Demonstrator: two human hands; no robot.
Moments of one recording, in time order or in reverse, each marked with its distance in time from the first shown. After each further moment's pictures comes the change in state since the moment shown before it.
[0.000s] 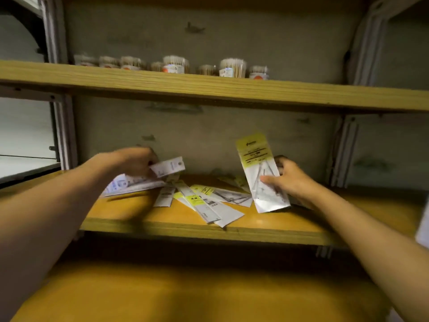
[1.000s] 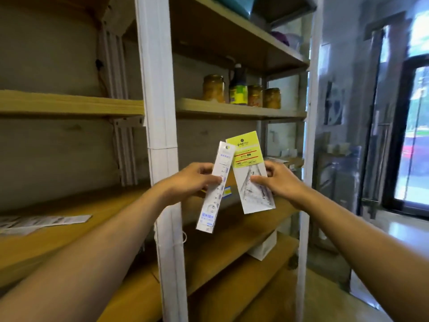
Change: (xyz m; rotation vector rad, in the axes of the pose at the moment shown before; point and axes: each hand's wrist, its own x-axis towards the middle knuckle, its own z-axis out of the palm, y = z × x) left_hand -0.059 0.581 -0.058 -1.196 -0.418 0.973; right_hand -0.283 0.127 -0.369 -0.248 0.580 0.231
